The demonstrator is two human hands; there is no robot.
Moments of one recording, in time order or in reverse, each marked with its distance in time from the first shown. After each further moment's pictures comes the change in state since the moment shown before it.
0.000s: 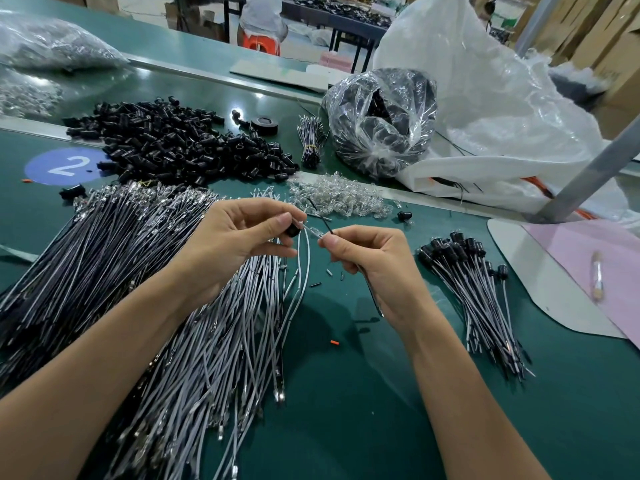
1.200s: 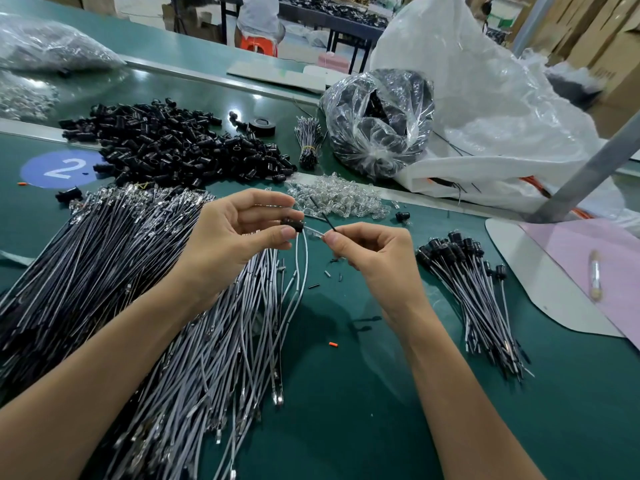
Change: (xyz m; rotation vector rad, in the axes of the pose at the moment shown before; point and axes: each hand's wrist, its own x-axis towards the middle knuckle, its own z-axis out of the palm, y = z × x) left_hand 0.000 -0.003 0.005 0.090 0.065 0.112; right_hand -0.001 0.000 0.002 -0.145 0.165 -0.104
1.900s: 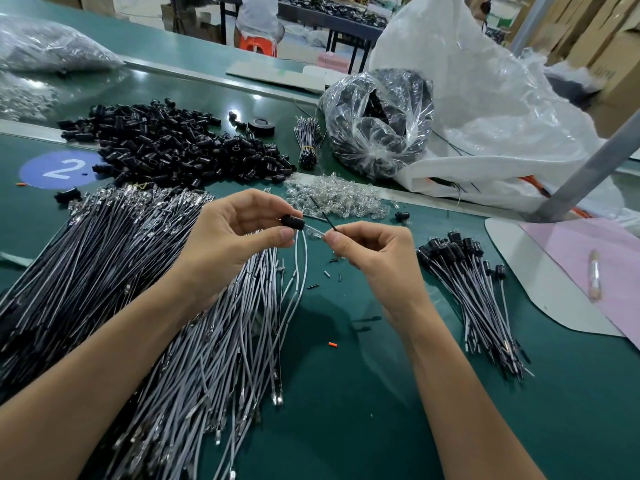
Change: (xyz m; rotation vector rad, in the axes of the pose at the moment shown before) left_hand 0.000 -0.001 -0.003 0.000 -0.035 0.030; right_hand 0.001 0.000 -0.002 0.017 -0.021 -0.021
